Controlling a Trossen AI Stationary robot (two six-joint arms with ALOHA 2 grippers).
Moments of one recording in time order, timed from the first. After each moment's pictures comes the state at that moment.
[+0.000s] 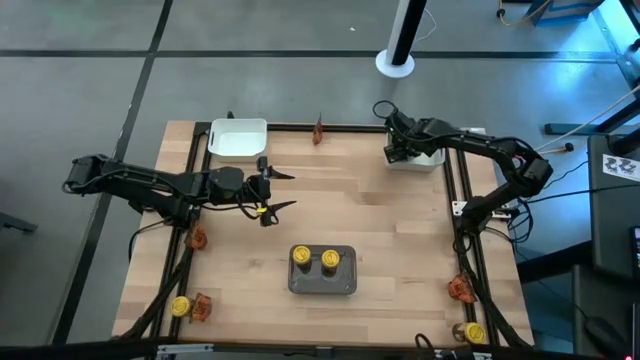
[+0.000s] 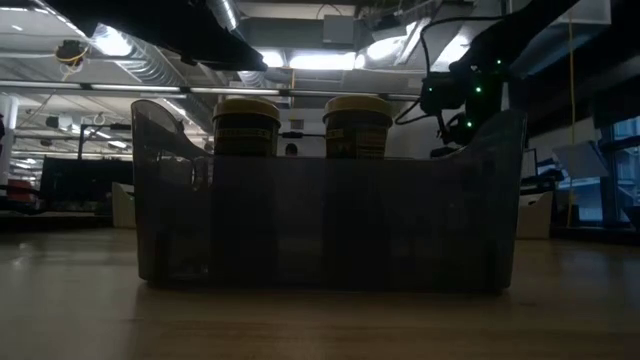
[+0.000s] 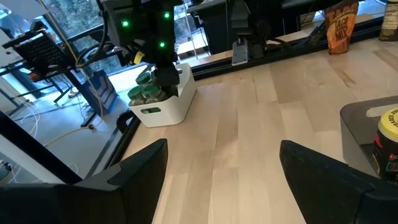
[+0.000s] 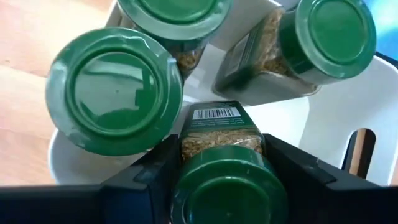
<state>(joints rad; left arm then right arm) -0.02 1.03 0.59 0.18 -0.26 0.28 -0.70 1.51 1.00 -0.79 0.38 0.49</state>
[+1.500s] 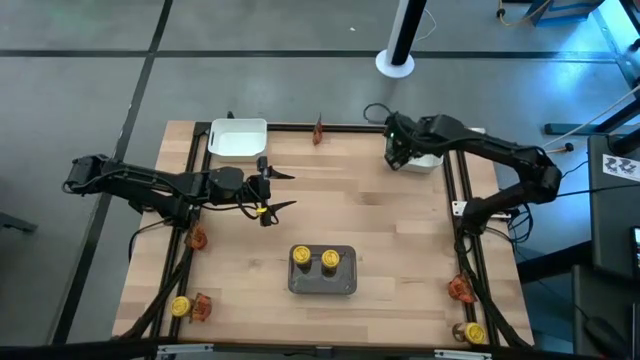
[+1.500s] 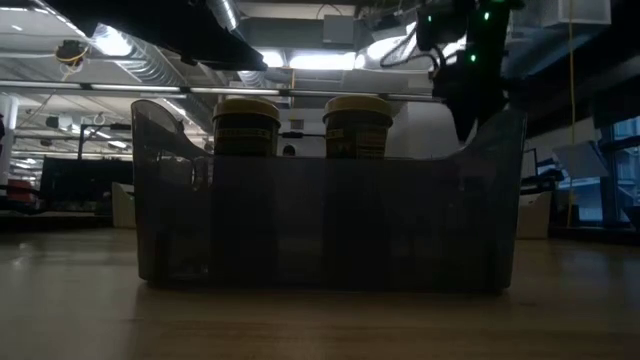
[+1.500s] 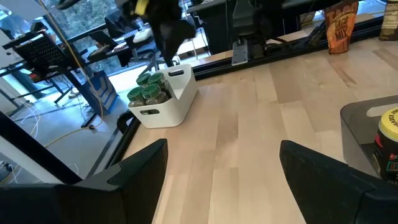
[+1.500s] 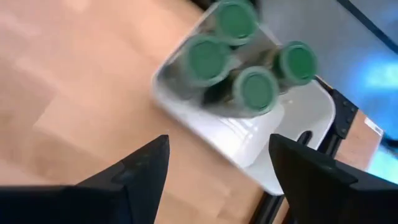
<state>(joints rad) -0.02 1.03 0.59 0.18 -0.26 0.29 -0.46 1.42 1.27 -1.18 0.41 0.45</state>
